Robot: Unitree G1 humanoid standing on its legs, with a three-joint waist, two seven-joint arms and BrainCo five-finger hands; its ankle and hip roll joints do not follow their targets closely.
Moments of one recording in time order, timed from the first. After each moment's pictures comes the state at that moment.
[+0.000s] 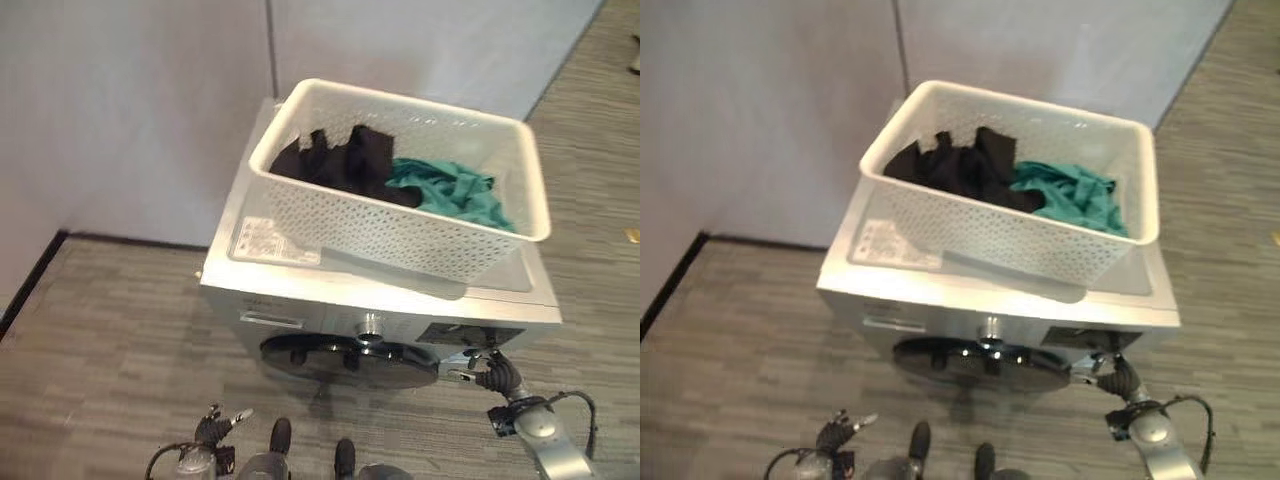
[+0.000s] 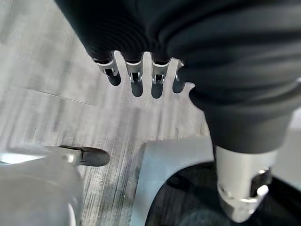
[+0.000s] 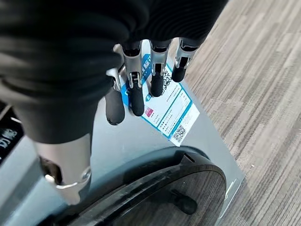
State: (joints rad) left arm -0.04 0.23 -0.18 0.99 -0.34 -0.09 0.16; right arm 0.15 -0.58 0.10 0.33 0.02 -0.01 -0.07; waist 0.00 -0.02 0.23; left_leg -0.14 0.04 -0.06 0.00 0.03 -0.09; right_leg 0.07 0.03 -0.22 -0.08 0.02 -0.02
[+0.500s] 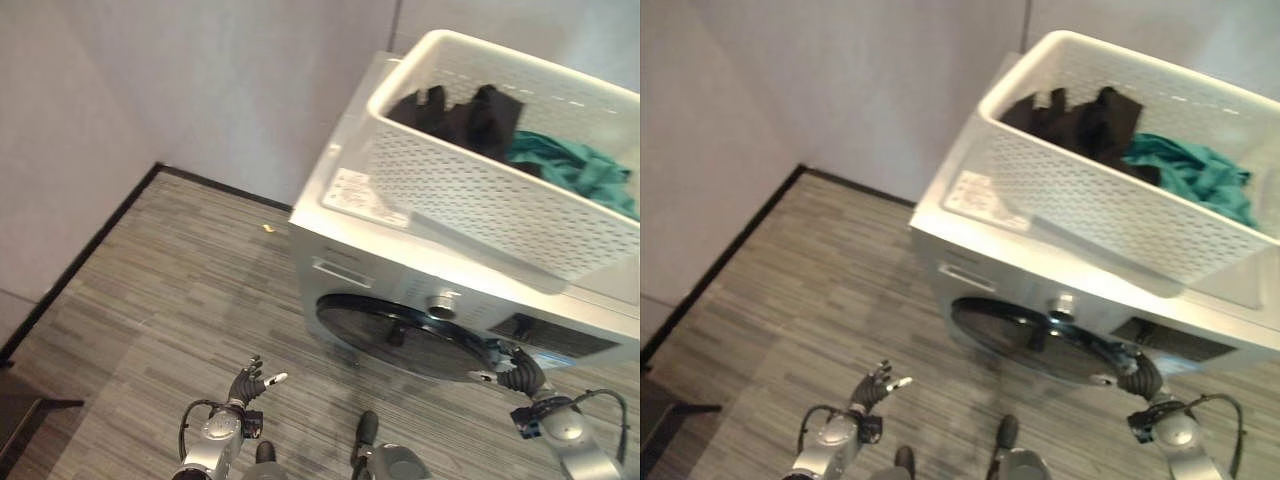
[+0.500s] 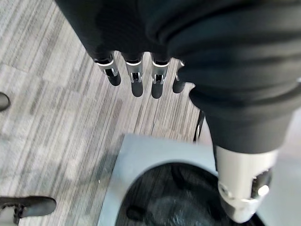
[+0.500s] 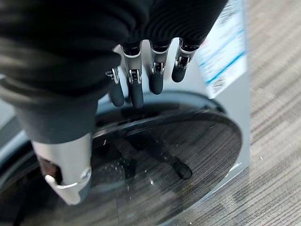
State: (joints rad) left arm 0.01 0.27 -0.32 0.67 -0.34 -0.08 0.06; right arm 0.17 -0.67 0.03 0.31 -0.03 0.00 -0.05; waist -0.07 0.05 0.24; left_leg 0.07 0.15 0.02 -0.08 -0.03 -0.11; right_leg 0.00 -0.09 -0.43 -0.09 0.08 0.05
